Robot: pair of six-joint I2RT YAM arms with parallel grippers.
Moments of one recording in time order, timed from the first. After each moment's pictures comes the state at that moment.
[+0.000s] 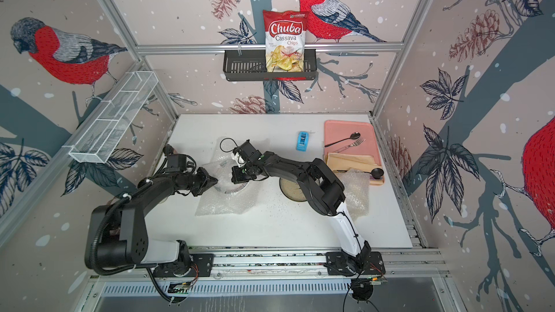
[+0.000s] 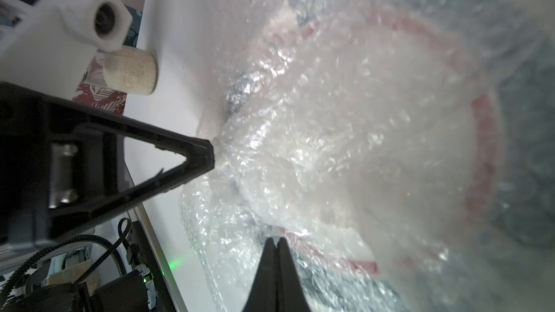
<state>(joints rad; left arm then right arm) 0.10 1.38 0.68 -0.39 0.61 -0.76 0.94 2.18 1.62 -0.35 -0.45 0.53</state>
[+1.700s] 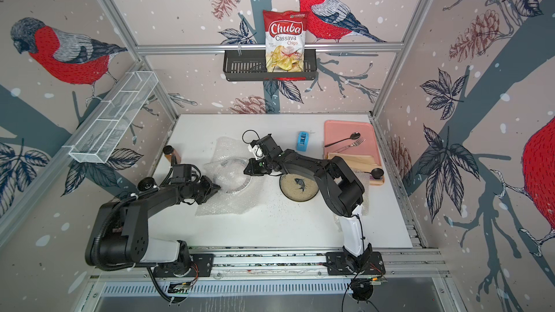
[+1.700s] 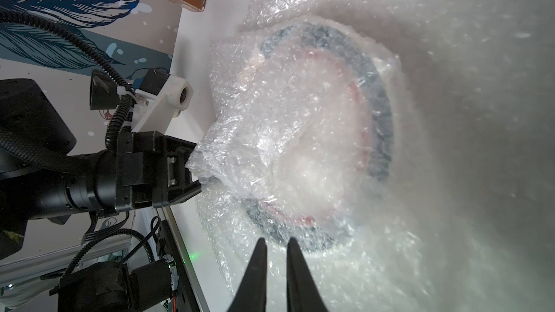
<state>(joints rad) 0.06 1.40 0.51 -0.14 0.57 -0.86 0.80 2.02 1.40 -0.19 -0.55 0.56</state>
